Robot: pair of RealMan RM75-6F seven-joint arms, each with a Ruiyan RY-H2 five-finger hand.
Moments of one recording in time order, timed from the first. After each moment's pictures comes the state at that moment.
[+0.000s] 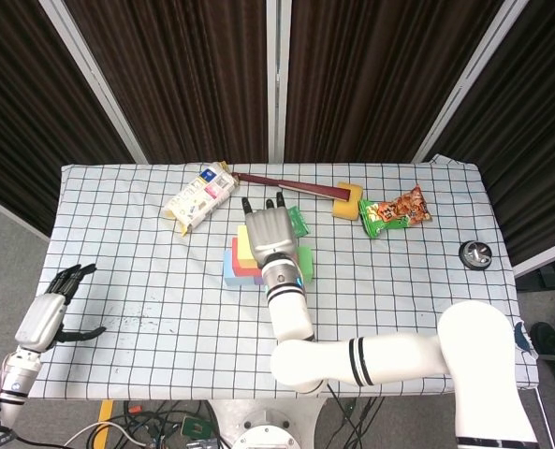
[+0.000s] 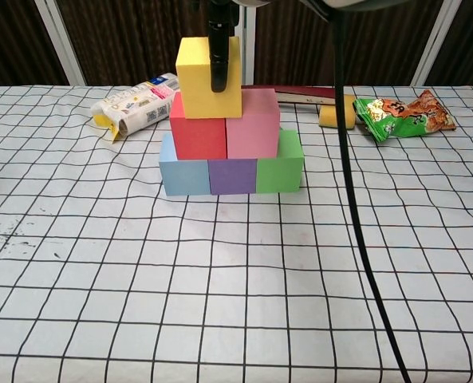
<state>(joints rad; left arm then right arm) -0.22 -1.33 0.03 -1.25 1.59 1.40 -0.54 1.48 -1.66 0.56 -1.67 0.09 1.37 -1.22</state>
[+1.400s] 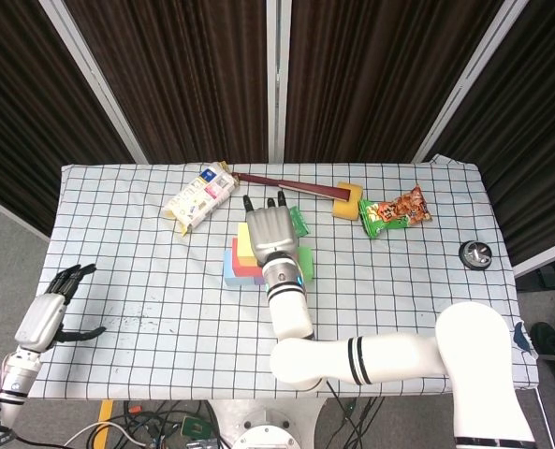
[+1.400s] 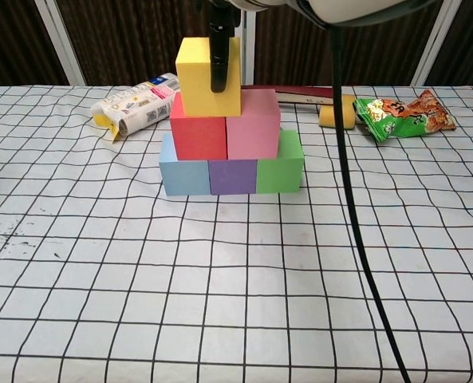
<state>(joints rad) -0.22 -1.33 0.03 -1.25 1.59 1.40 -0.55 1.47 -1.67 0.56 -1.64 0.07 1.36 -1.20</state>
